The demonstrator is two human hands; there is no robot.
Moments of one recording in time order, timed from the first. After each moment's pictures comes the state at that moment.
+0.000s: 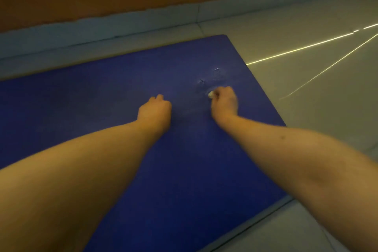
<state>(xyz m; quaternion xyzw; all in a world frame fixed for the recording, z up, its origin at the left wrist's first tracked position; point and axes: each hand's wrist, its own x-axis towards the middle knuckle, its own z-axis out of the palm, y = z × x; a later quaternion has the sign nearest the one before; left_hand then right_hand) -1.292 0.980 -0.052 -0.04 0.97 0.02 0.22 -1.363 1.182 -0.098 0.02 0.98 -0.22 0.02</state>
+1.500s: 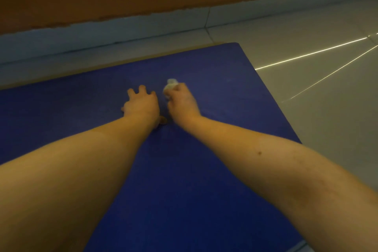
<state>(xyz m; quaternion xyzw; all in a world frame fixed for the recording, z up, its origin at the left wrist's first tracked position) -1.373 0.926 -0.076 -0.17 0.95 0.06 0.26 -1.406 1.048 -0.116 -0.12 0.90 -0.39 0.15</state>
